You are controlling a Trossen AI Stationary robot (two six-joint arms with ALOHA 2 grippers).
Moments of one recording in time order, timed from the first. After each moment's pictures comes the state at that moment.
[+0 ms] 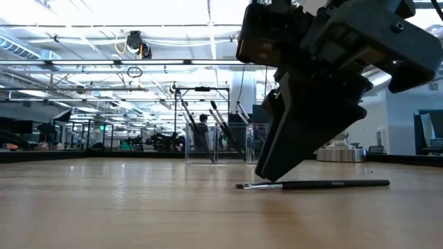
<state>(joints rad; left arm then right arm) -0.84 1.37 0.94 -0.31 -0.63 -0.23 0.45 1.97 1.18 -0.21 0.15 0.42</state>
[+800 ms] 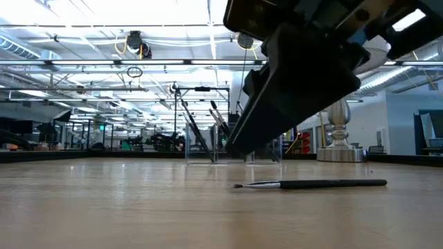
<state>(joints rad) -0.84 1.37 0.94 -0.31 -0.63 -0.23 0.47 1.98 1.19 -0.04 0.13 0.33</state>
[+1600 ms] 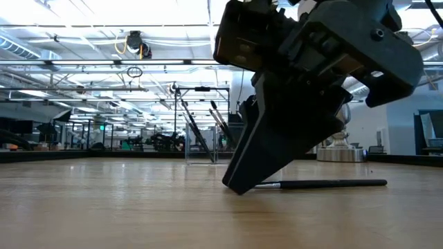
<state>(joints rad) -0.84 1.37 0.94 -0.31 -0.63 -0.23 0.44 2.06 1.19 -0.16 0.13 0.33</state>
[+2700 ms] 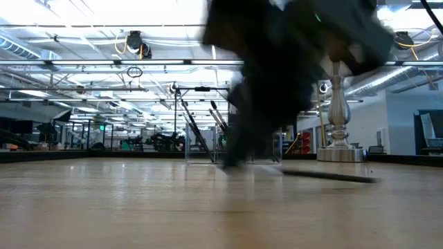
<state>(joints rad) -0.84 1.37 0.94 -0.31 -0.63 -0.23 0.41 2.05 1.33 -0.25 0.07 0.23</state>
